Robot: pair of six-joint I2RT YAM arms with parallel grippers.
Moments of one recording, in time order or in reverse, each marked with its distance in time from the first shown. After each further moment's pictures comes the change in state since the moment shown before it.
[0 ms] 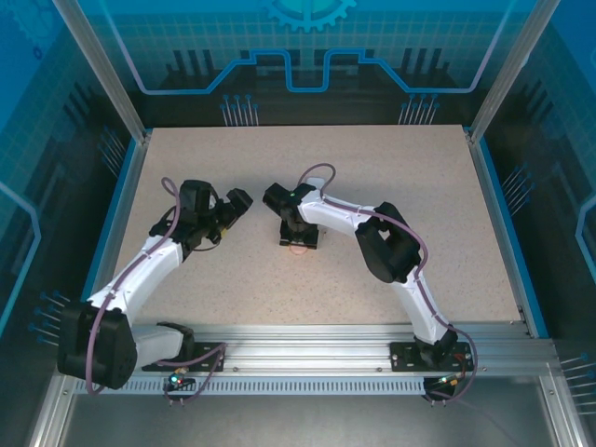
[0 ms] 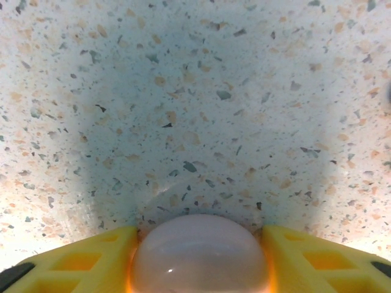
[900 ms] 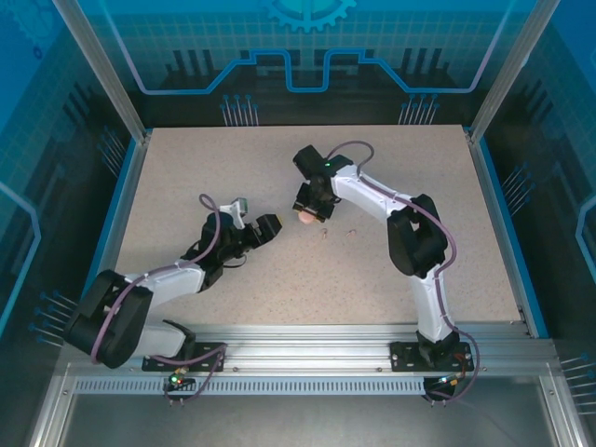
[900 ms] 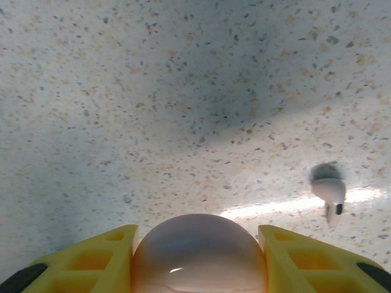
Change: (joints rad) left arm -0.206 0.154 -0.363 0.887 0.102 0.085; right arm -0.195 -0.128 0.017 0.093 -0.175 0.060
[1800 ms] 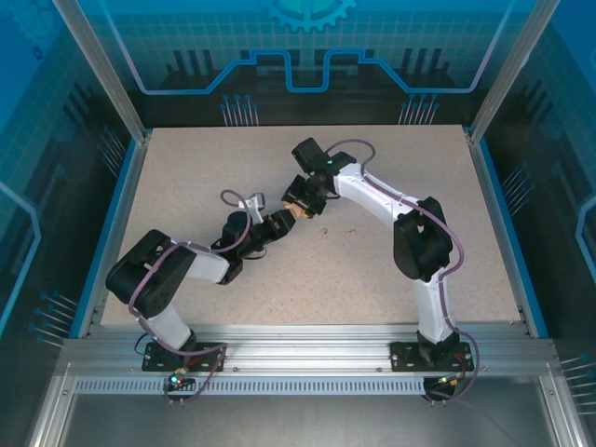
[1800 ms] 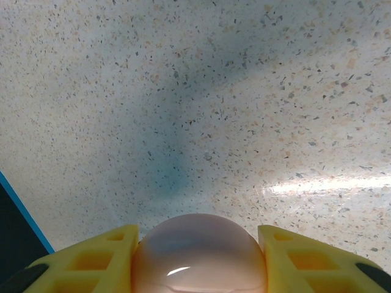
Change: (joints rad) left arm -0.084 0.325 0.076 0.388 -0.085 -0.059; right arm 0.015 -0.049 0.006 0.068 -0.132 0.089
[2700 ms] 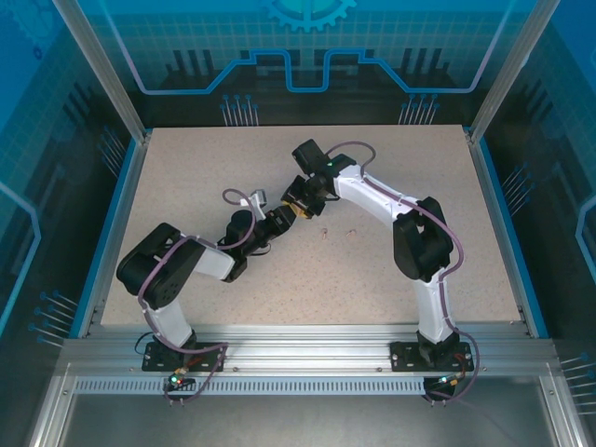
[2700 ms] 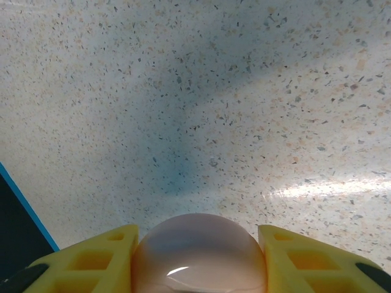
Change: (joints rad) left arm -0.008 0.079 0.038 0.090 -0.051 -0.056; right arm 0.000 -0.004 -0.034 0.056 -0.007 0.039
